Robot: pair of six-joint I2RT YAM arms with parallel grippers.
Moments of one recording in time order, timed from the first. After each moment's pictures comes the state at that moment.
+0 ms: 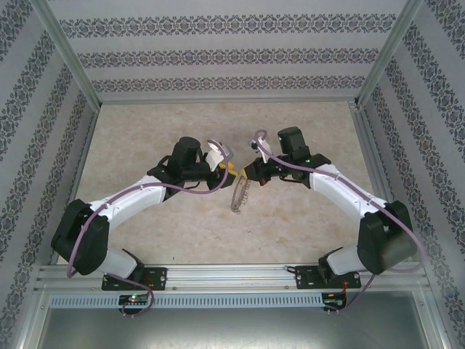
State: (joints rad) left arm -0.54 1.45 0.93 -0.01 0.57 0.14; right arm 0.42 1.44 1.02 -0.37 -0.78 -0.03
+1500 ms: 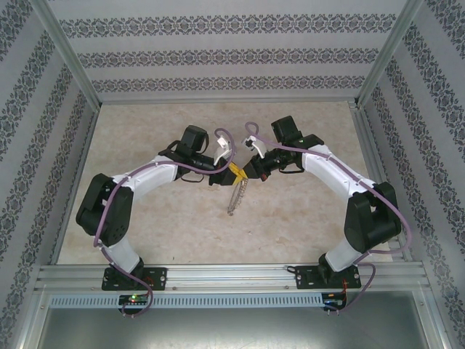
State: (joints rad) left arm -0.47 1.71 1.14 -0.20 1.03 0.25; right arm 0.39 1.60 1.24 -0.69 -0.87 -0.27
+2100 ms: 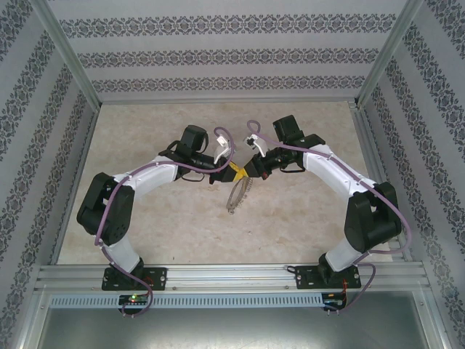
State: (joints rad) left arm -0.46 1.72 1.12 -0.12 1.03 0.18; right arm 0.38 1.60 1.24 -0.67 -0.87 -0.25
